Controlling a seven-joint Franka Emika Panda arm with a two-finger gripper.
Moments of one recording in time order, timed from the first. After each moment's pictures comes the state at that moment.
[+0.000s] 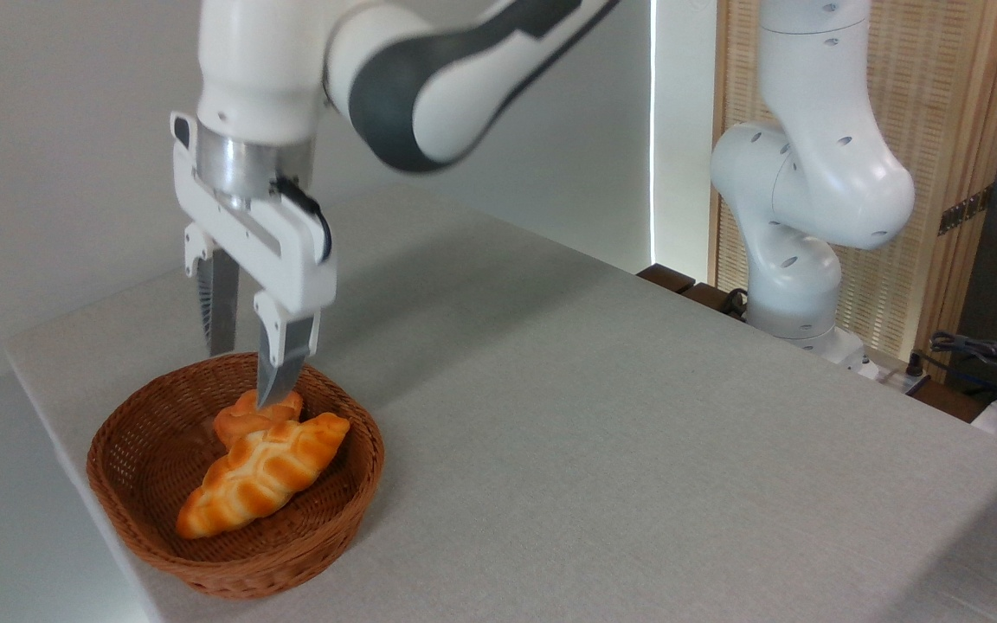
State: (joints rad) arm -0.11 0.08 -0.08 -1.79 -0.18 2.15 0.61
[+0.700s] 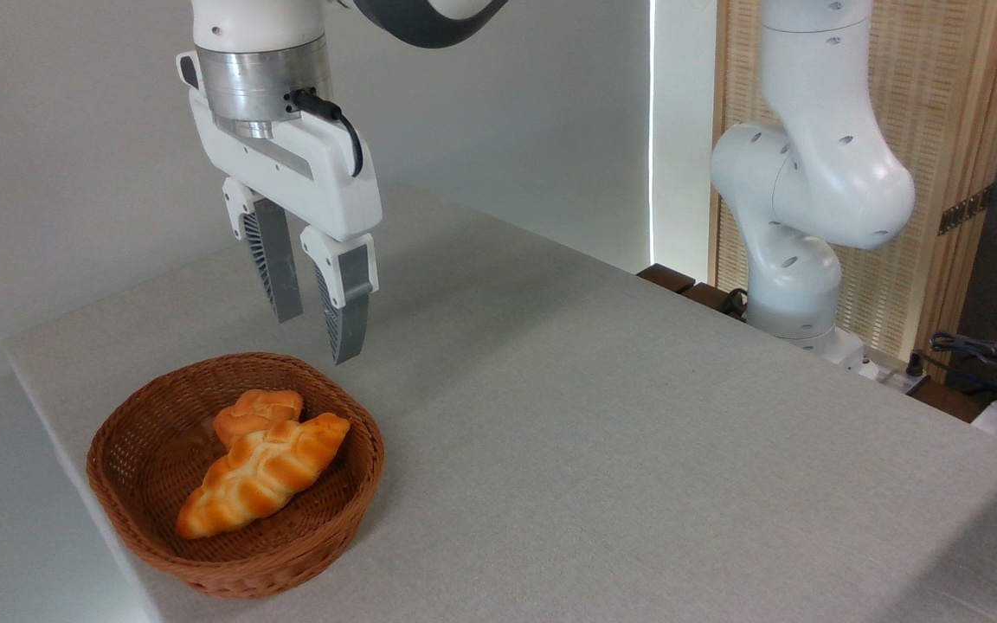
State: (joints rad) arm -0.10 0.07 -0.02 -1.60 -0.08 1.76 0.61
